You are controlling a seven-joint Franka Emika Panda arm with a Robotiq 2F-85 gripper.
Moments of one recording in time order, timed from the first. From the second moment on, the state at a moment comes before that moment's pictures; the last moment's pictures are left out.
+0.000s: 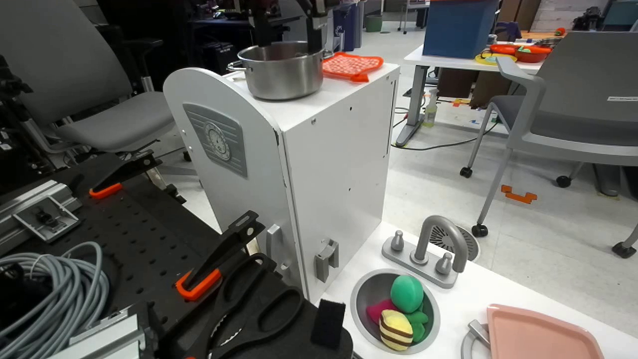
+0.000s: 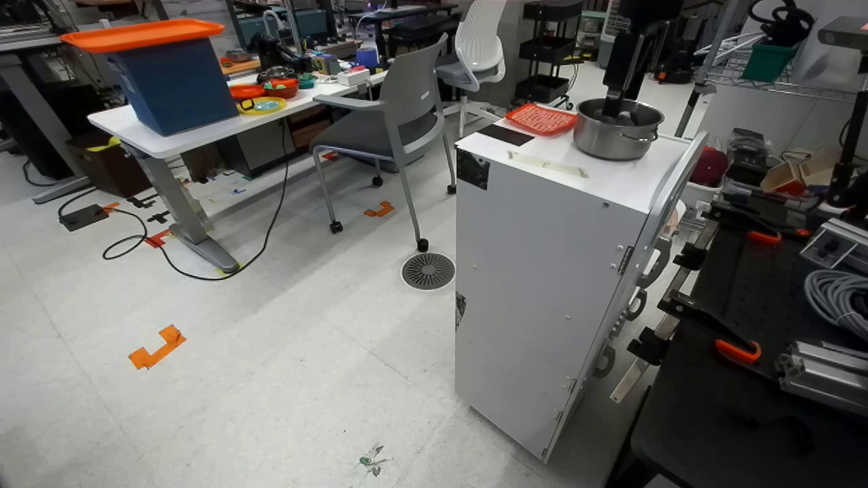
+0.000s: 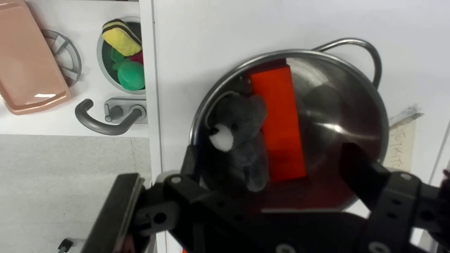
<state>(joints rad) -0.04 0.14 -0.03 -2.27 -0.01 2.43 -0.14</state>
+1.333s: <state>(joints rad) -0.04 0.15 -0.04 -2.27 -0.01 2.42 -0.13</state>
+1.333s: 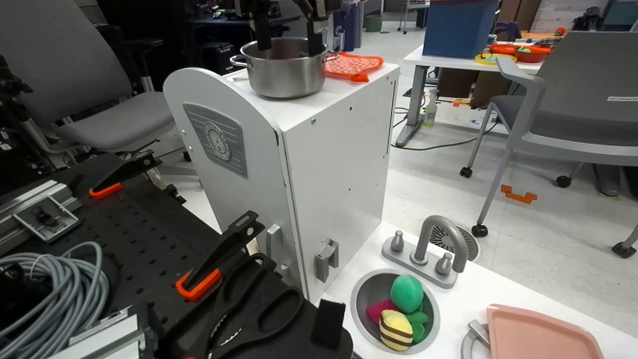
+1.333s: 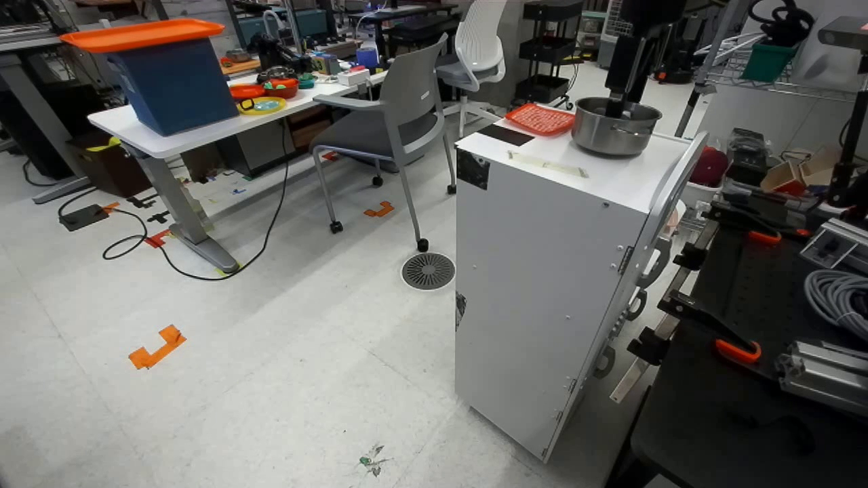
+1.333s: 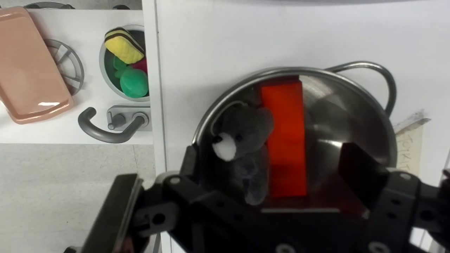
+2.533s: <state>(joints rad) -0.03 0.15 -0.02 -2.24 -0.01 2.42 -0.13</state>
